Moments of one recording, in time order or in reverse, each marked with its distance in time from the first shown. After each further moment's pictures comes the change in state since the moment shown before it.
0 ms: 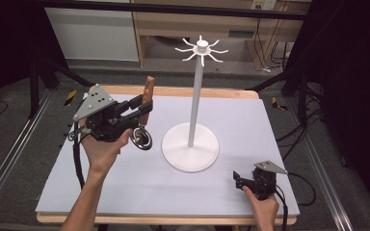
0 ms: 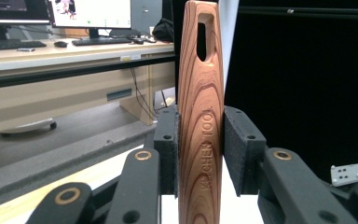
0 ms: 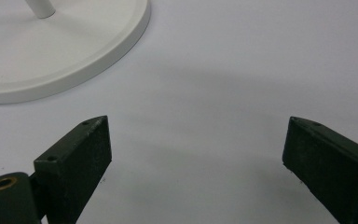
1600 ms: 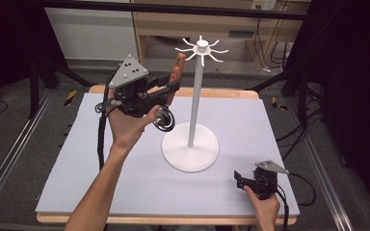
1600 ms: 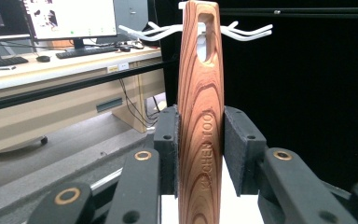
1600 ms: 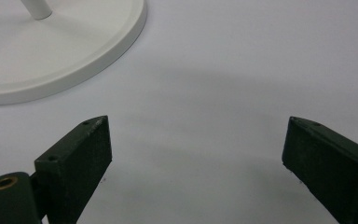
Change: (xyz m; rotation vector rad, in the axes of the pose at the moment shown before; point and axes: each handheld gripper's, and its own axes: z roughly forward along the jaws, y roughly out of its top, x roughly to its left) left arm -0.022 0.051 0.052 0.020 -0.037 0.060; right arm -0.003 0.001 -0.002 -0.001 -0.005 -0.009
